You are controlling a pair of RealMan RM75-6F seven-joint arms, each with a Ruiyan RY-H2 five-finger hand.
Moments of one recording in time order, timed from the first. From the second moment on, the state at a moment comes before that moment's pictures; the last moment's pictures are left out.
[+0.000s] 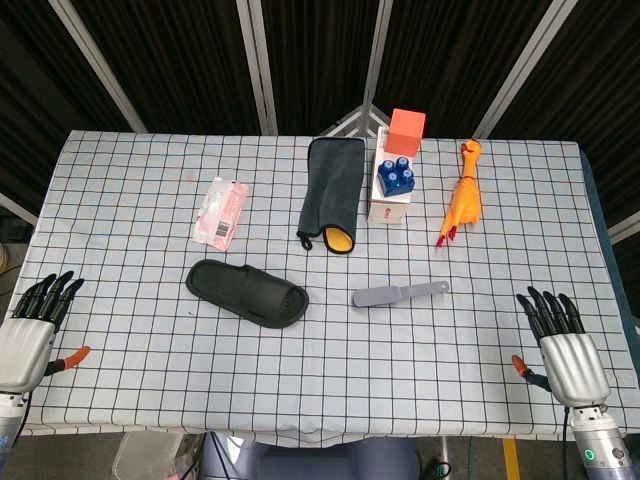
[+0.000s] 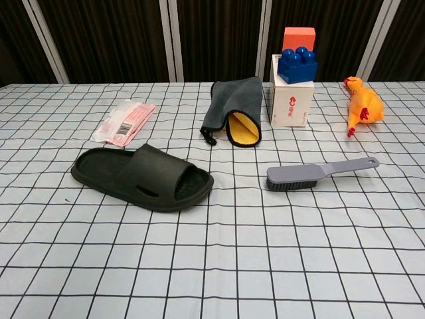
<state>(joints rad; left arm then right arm) -0.11 -1.20 -0.01 -1.49 1.61 1.53 0.05 0.10 -1.16 0.02 -1.60 -1.58 1.47 -0.14</state>
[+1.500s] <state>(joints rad) -0.11 -1.22 -0.05 -1.46 1.57 1.56 0.06 0.59 -1.37 0.20 -1.52 -1.36 0.86 -0.41</state>
